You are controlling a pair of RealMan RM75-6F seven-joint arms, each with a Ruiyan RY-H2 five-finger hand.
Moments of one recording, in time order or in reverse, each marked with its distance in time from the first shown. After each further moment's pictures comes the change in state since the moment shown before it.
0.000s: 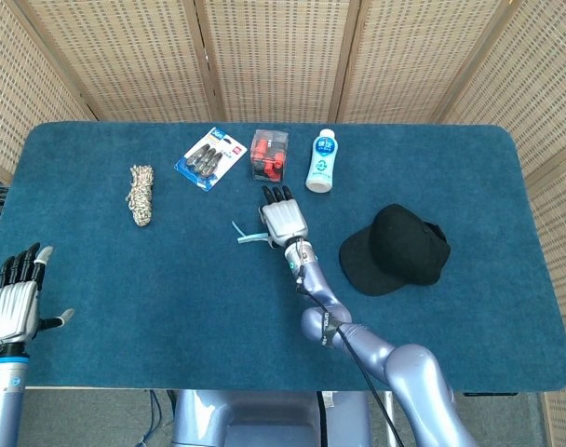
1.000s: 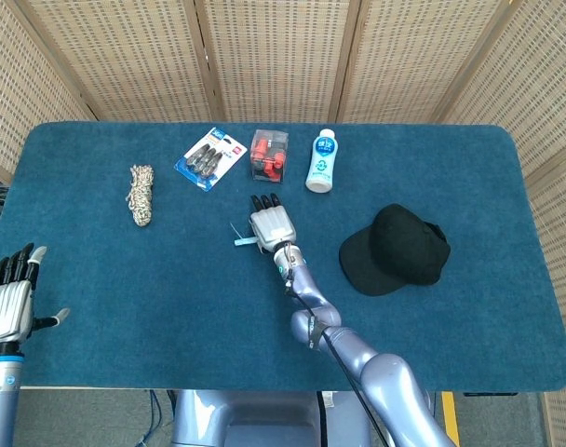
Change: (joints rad) left arm -0.008 0.012 0.008 0.016 -0.025 -0.007 -0.038; right arm 0.072 -0.092 0.004 0.171 -0.074 -0.084 0.099
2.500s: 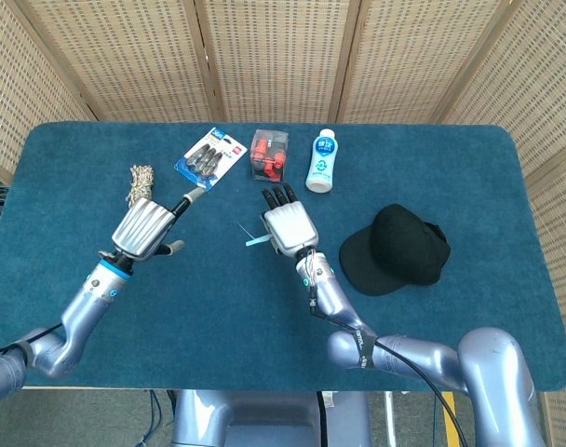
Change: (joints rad) left arm -0.533 -0.173 -0.099 0.353 0.369 -0.283 -0.138; right arm -0.235 0.434 -0.095 -0.916 0.153 0.415 -0.381
